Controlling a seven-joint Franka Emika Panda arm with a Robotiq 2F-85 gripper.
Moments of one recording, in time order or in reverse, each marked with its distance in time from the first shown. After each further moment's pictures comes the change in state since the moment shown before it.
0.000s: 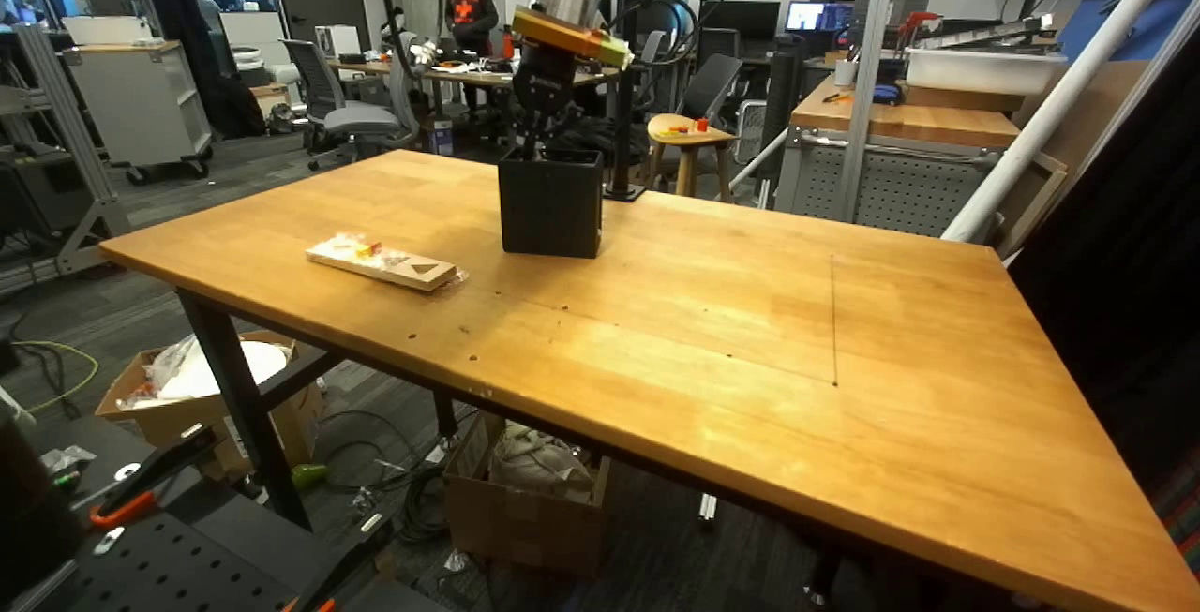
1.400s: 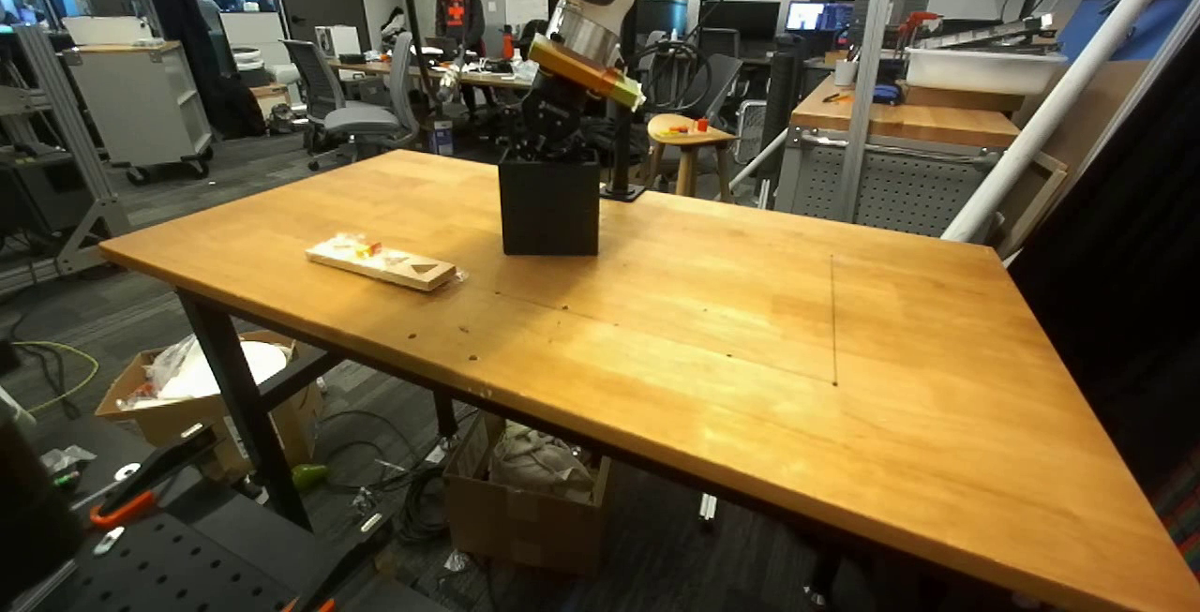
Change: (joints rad) arm -0.051 0.045 0.000 -0.009 0.096 -0.029 -0.061
